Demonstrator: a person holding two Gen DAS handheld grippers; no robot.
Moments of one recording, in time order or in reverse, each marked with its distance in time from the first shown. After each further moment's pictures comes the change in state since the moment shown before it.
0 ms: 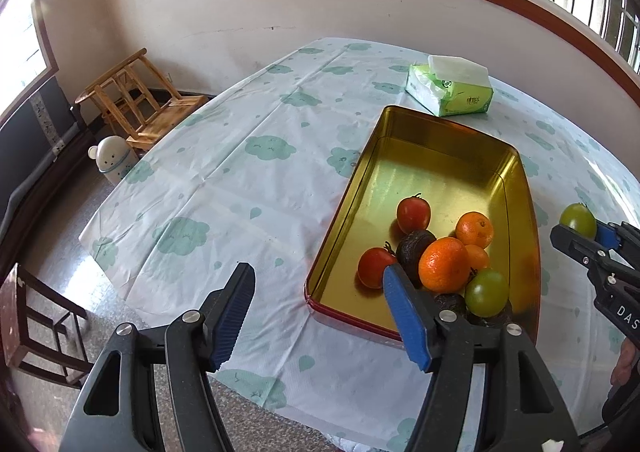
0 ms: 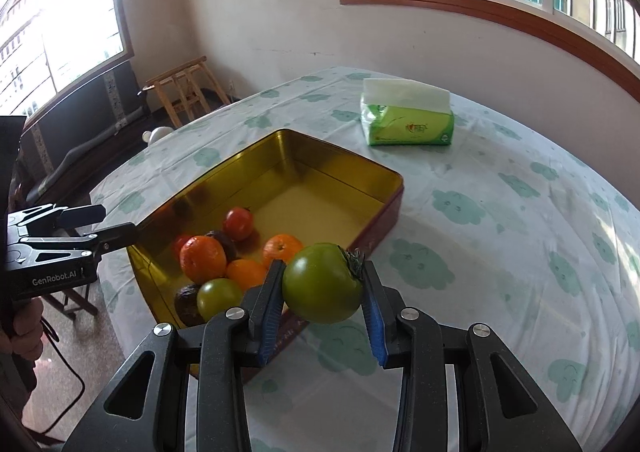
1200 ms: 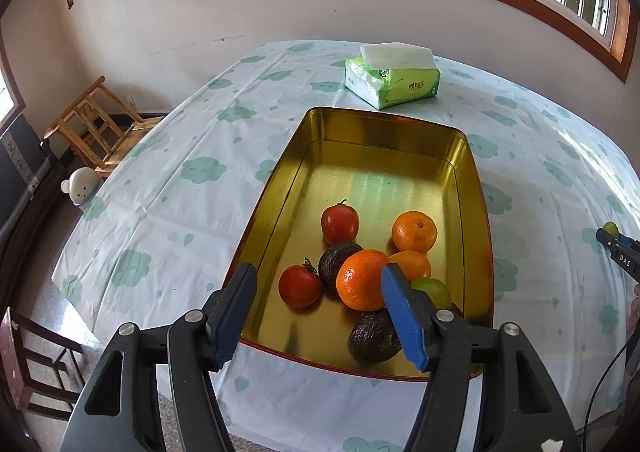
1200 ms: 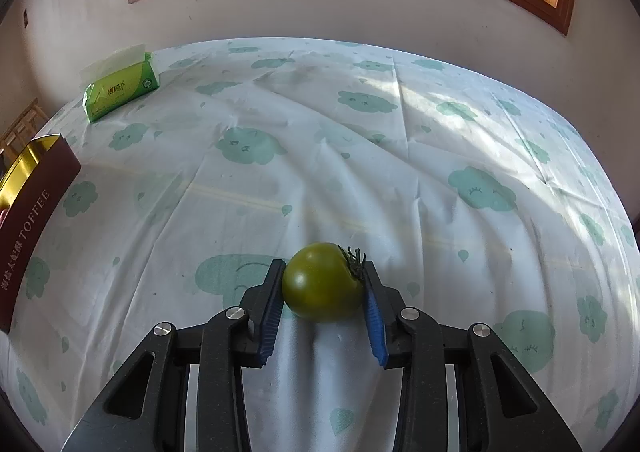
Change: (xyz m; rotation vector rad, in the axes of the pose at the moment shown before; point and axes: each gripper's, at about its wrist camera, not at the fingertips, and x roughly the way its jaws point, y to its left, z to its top) left arm 0.007 -0.055 0.009 0.131 -0.005 -0.079; right arm -0.044 -0.241 -0.122 0.384 0.087 -0.462
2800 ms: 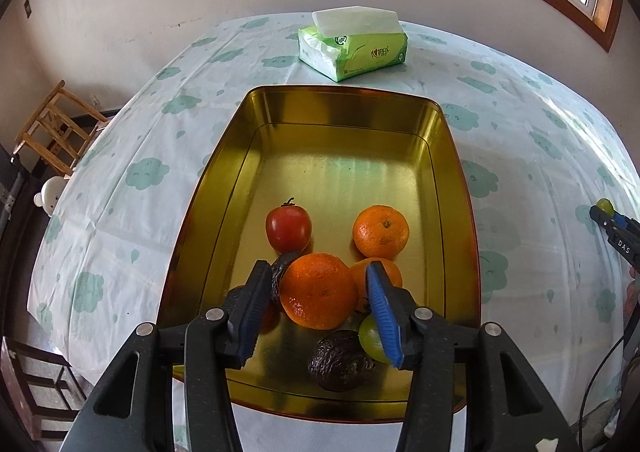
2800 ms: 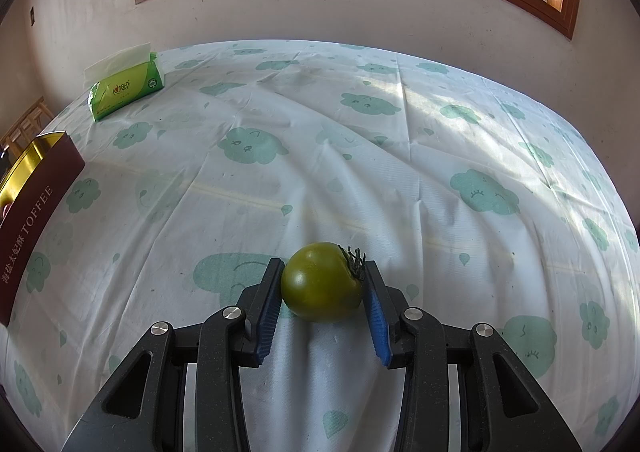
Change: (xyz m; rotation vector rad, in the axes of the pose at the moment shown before) left arm 0.036 -0.027 0.017 0.091 0.102 -0.084; right arm 0.000 -0.001 -0.001 -0.008 -0.010 0.010
